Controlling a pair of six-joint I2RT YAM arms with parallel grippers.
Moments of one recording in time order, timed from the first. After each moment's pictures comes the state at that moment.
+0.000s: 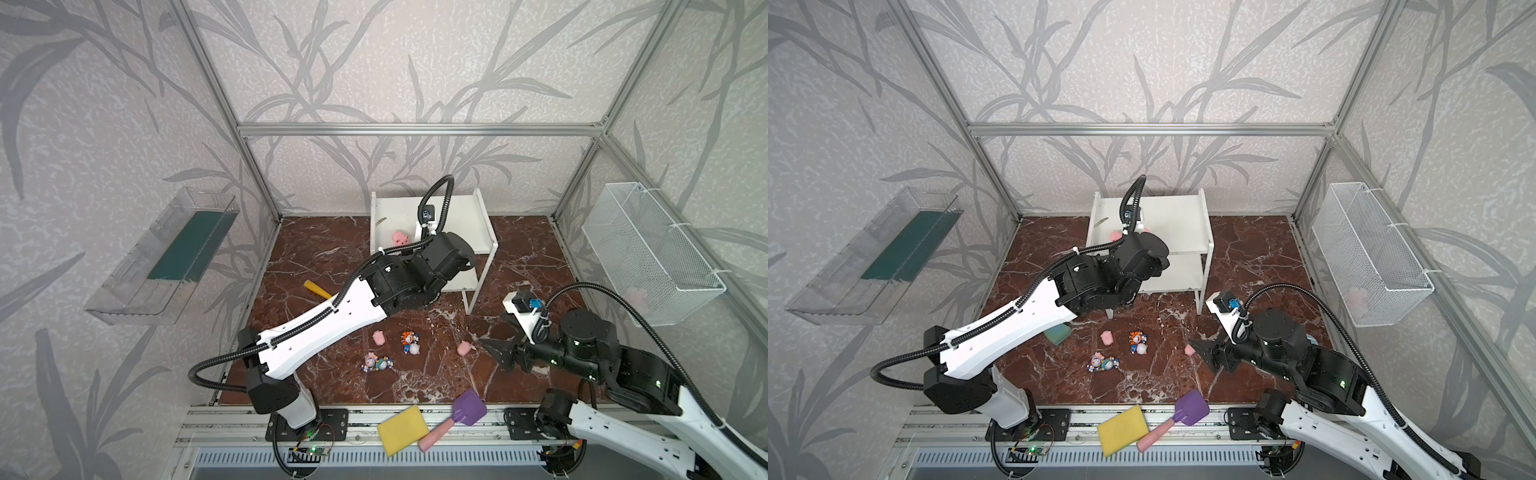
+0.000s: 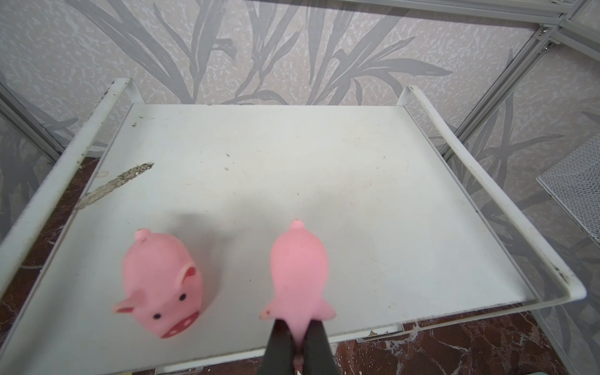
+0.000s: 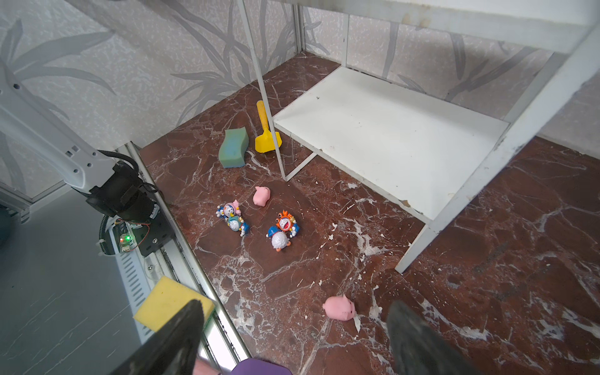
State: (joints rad) left arm -1.07 1.62 1.85 -0.91 -0.80 -0.68; right arm 0.92 0.58 0.95 -0.84 0.00 0.18
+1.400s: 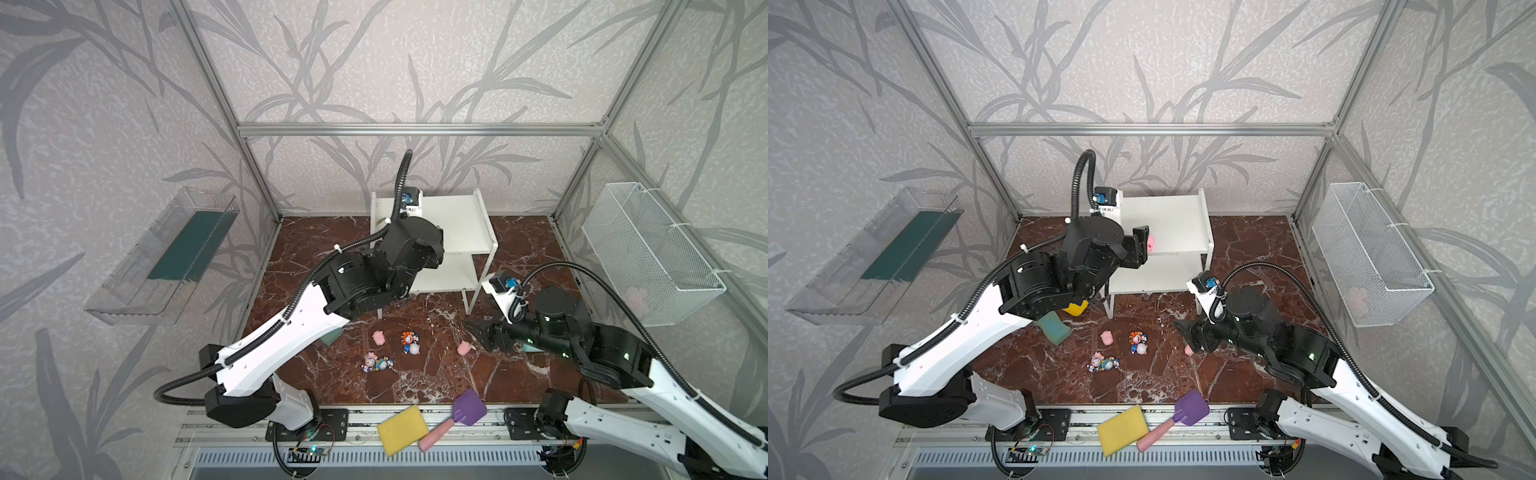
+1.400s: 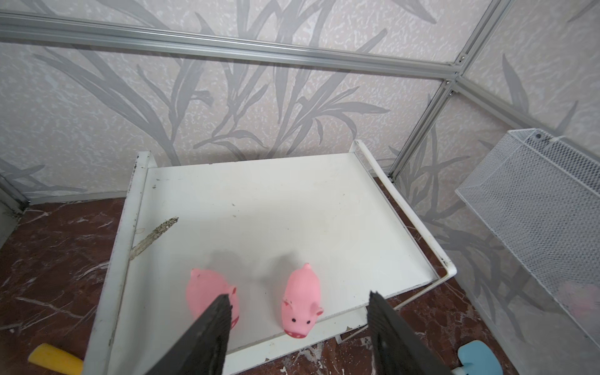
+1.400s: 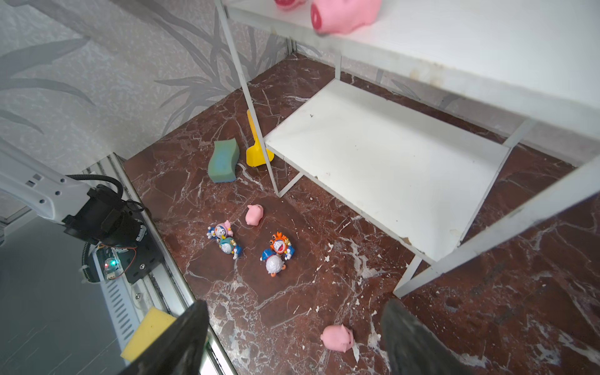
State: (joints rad) left arm -1.01 1.45 1.88 -0.85 -0.63 -0.49; right arm 0.92 0.82 1.10 -0.76 0.04 0.17
